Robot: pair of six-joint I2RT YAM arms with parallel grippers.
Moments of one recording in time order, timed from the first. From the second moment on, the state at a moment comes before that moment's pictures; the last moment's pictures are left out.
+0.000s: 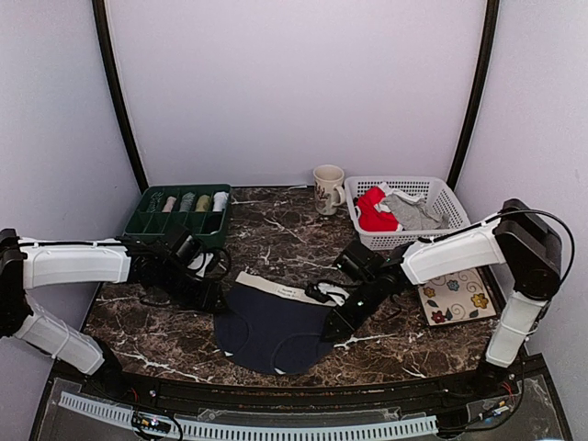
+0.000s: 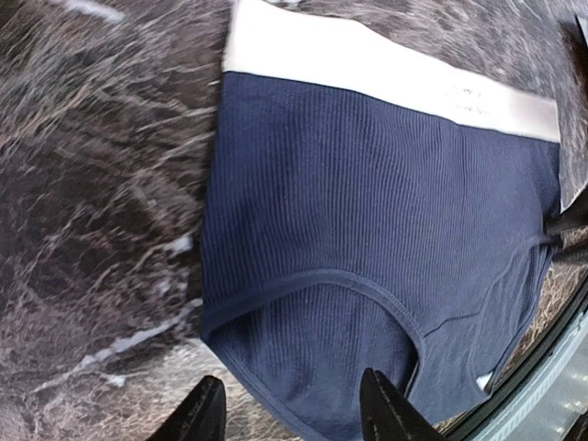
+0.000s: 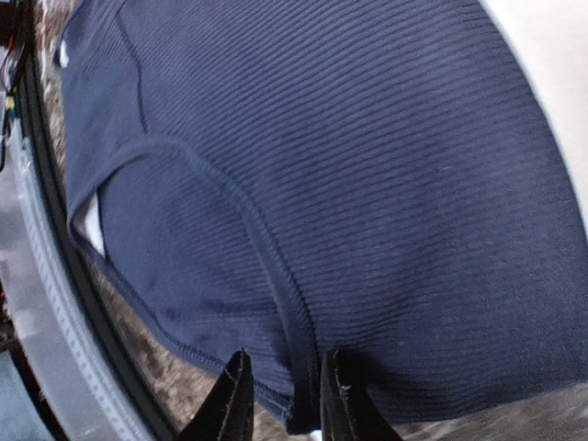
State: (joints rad) left arm -0.65 1.34 0.73 -0.52 0.21 -0.47; right arm 0.90 1.78 0.96 -0.37 -0.50 0.13
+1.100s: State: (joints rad) left arm -0.66 2.03 1.42 -0.63 0.02 -0.21; right arm 0.81 1.42 0.90 -0.50 -0.47 0.25
